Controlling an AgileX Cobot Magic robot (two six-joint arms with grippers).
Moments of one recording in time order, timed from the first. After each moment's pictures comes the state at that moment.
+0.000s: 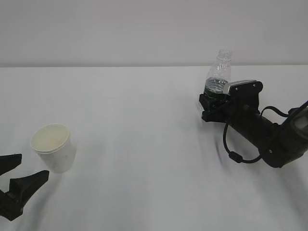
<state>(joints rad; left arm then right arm) 0.00 1.72 -0.07 0.49 -1.15 0.00 0.14 2.35 -1.01 -0.21 -1.12 0.09</state>
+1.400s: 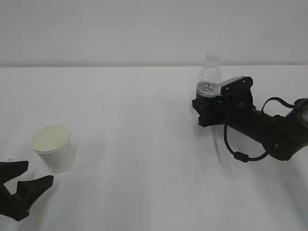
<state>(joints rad) 0.00 1.84 -0.11 0.49 -1.15 0.00 0.14 2.28 -1.00 -0.37 -0.95 0.06</state>
